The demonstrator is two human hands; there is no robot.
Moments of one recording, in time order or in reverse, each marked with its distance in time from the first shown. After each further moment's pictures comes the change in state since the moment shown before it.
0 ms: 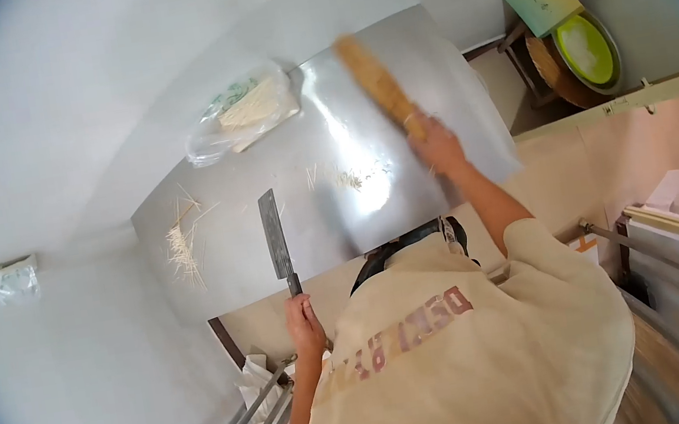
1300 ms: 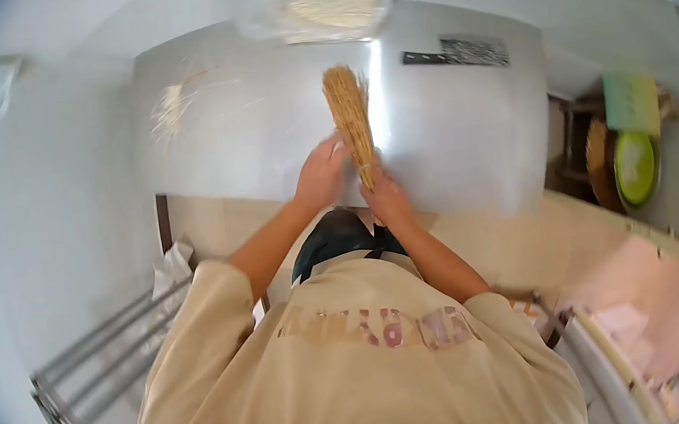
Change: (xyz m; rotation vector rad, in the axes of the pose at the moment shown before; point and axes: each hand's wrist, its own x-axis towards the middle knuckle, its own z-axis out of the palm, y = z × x) left_hand 0.134 -0.033 0.105 0.087 -0.080 0.280; right_hand -0.129 -0.094 0.153 0.071 -0.473 -0.128
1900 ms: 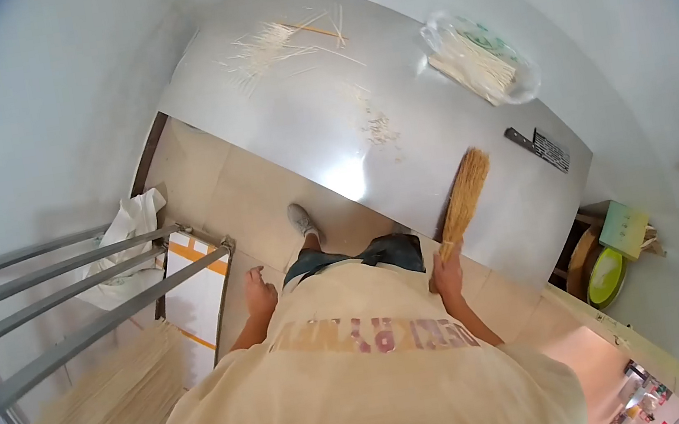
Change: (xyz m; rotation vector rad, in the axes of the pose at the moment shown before) left_hand -0.483 -0.093 -0.025 -0.083 0.187 -1.194; right_hand -0.093 0.018 0.061 -0.244 0.056 0.178
